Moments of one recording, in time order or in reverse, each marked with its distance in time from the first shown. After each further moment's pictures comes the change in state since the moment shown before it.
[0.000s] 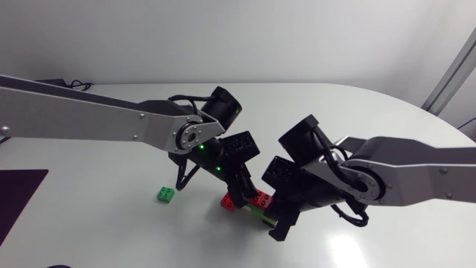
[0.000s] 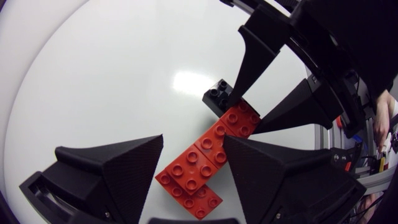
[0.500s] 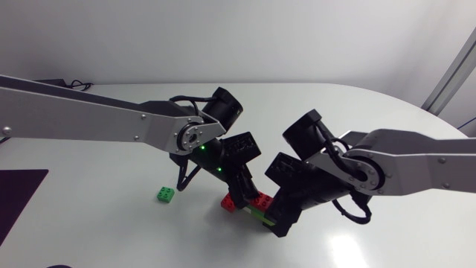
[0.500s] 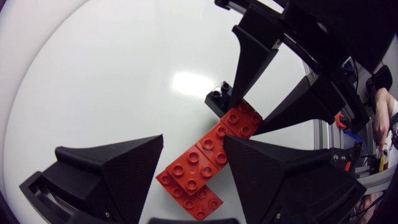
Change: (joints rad) left arm -0.001 0.002 0.000 0.003 0.004 0.004; right arm -0.046 0.011 0.028 -0.050 -0.085 0.032
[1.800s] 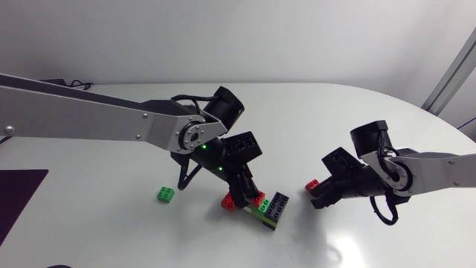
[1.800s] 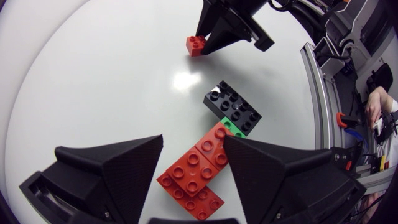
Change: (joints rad) left arm -0.006 0.005 0.013 -0.010 -0.006 0.007; right arm -0.486 0.072 -0.201 0.352 -0.008 -0.072
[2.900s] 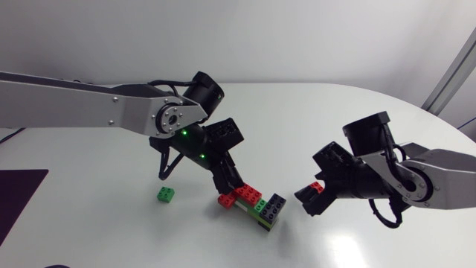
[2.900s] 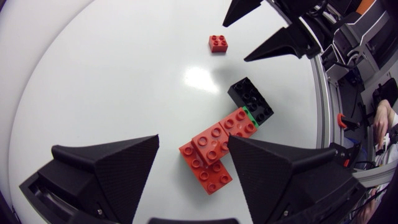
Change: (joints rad) left arm 0.085 -0.076 0.000 -0.088 -0.024 0.001; right arm 0.206 -0.224 0.006 -0.130 0.074 0.064
